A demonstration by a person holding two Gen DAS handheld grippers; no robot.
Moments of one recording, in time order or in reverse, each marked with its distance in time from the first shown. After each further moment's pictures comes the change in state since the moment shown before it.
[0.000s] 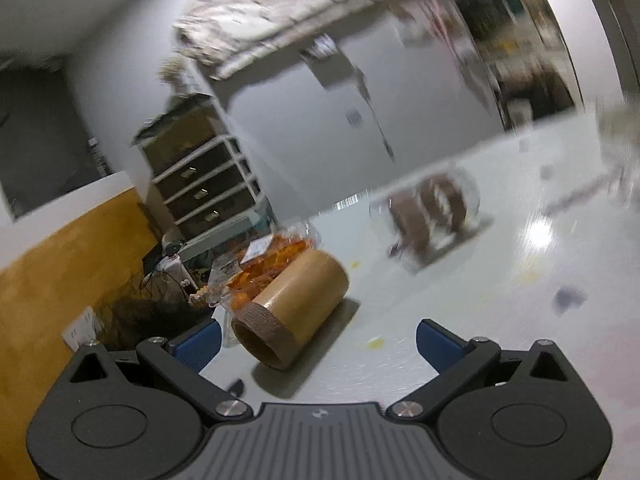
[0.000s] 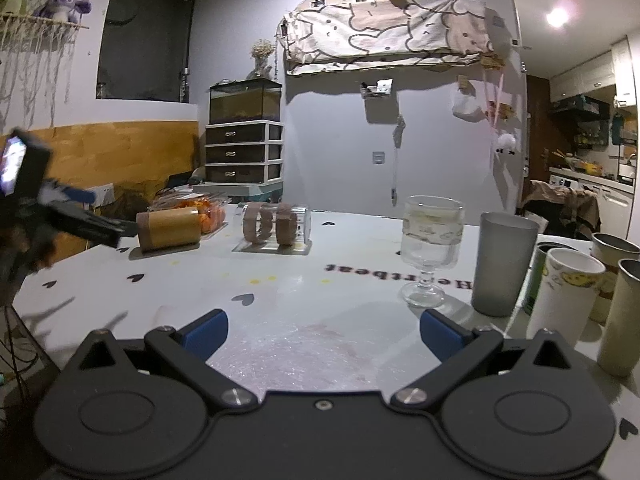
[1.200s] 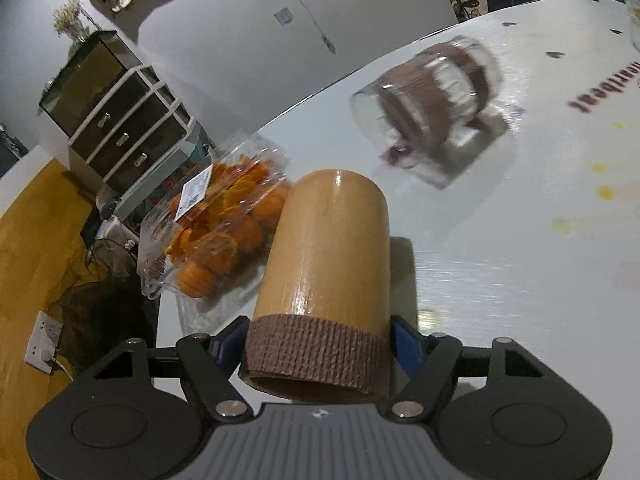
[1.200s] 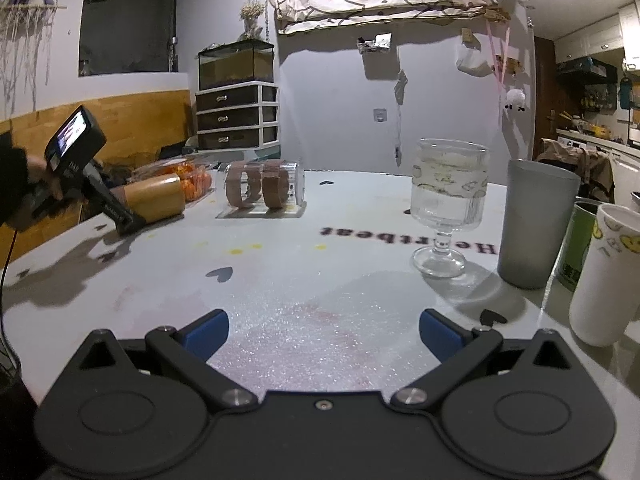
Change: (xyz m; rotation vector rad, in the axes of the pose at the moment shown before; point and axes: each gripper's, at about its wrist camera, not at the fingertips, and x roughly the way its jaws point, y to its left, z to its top) left arm 0.106 0.015 0.013 0.165 0.269 -0.148; right arm 0.063 -0.018 -0.005 0.056 0.111 0.019
